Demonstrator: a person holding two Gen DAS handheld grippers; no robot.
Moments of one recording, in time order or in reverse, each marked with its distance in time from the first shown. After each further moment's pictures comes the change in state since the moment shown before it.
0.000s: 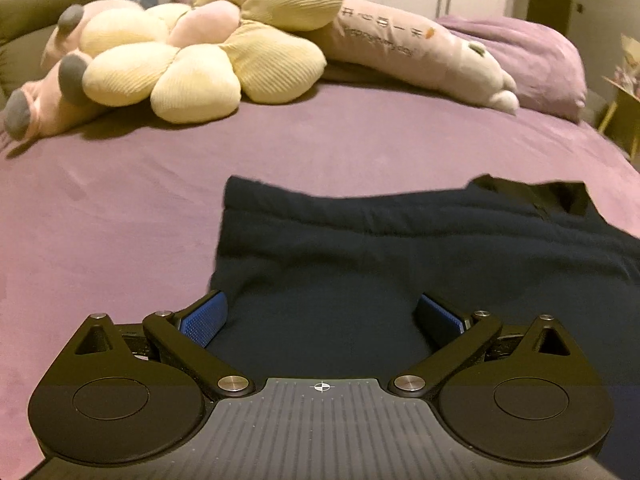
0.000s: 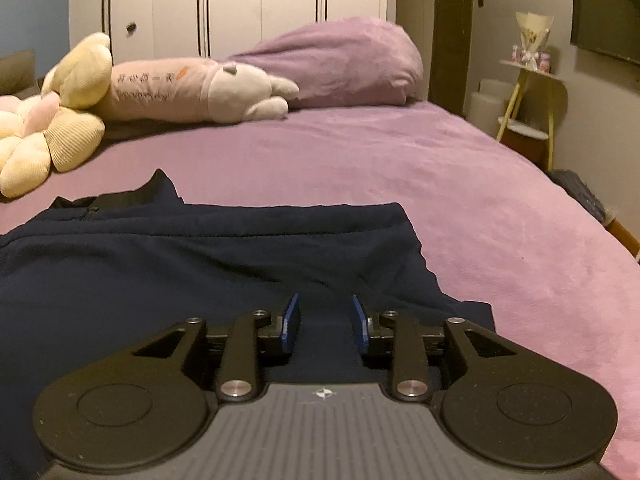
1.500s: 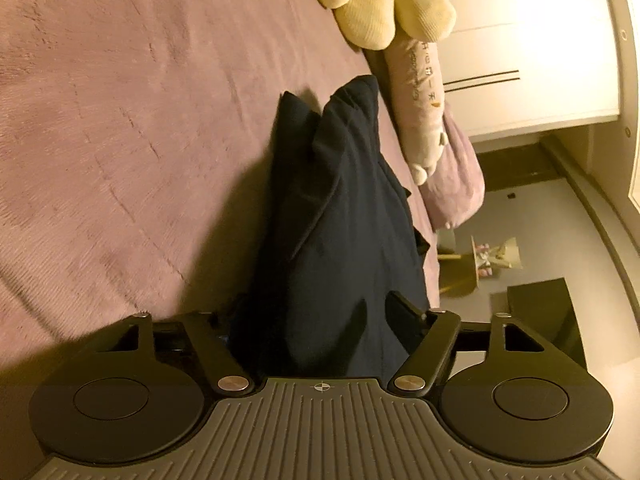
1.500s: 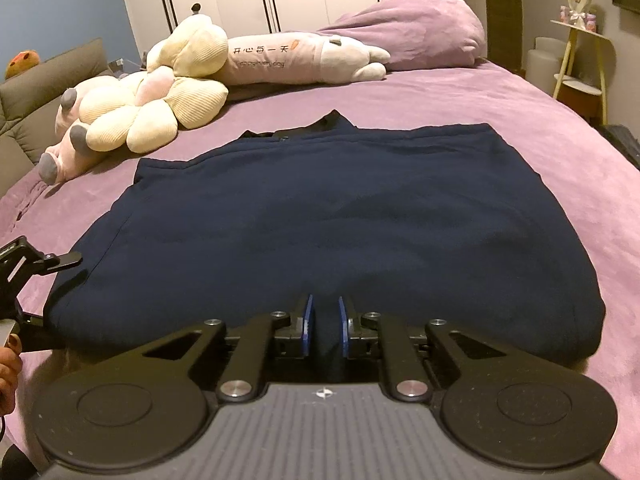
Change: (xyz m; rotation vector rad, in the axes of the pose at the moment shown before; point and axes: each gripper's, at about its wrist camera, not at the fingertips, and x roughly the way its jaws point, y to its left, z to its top) left arm -0.056 0.164 -0.133 -0.873 0.193 -0.697; right arm -0.178 0.069 -0.072 0.018 0.115 0.241
